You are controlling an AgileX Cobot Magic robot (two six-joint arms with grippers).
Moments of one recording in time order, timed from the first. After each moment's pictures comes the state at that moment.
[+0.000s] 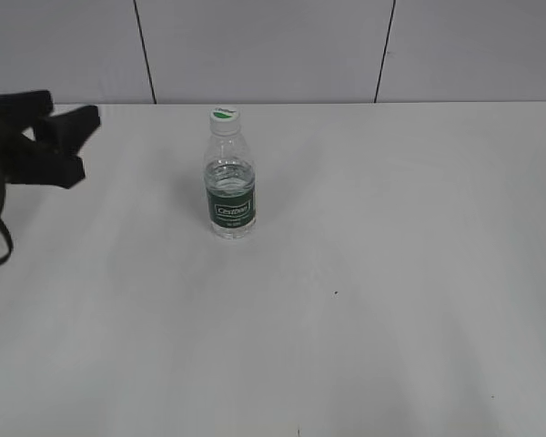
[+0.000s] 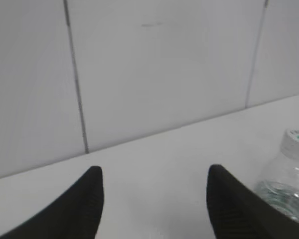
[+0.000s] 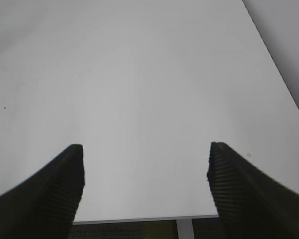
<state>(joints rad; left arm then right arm) -0.12 1.52 -0.45 0.41 -0.91 -0.18 0.06 -0.01 -0.52 -0.02 1.09 -0.09</state>
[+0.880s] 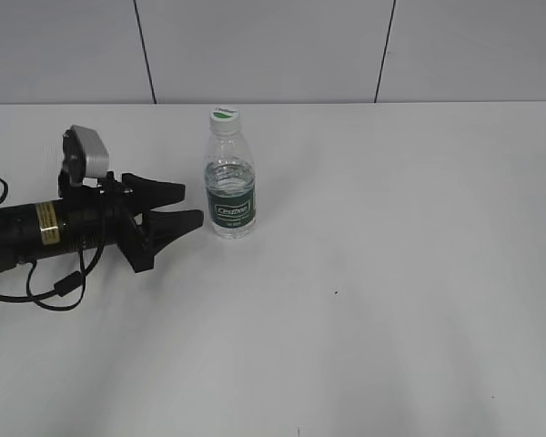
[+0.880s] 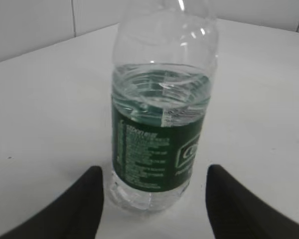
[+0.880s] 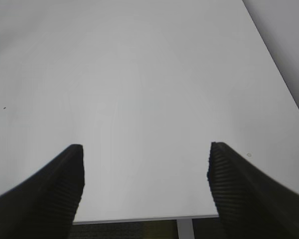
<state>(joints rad) -0.06 2.22 -0.85 1.11 -1.20 -0.34 0.06 -0.01 -0.52 -0.02 1.09 -0.09</state>
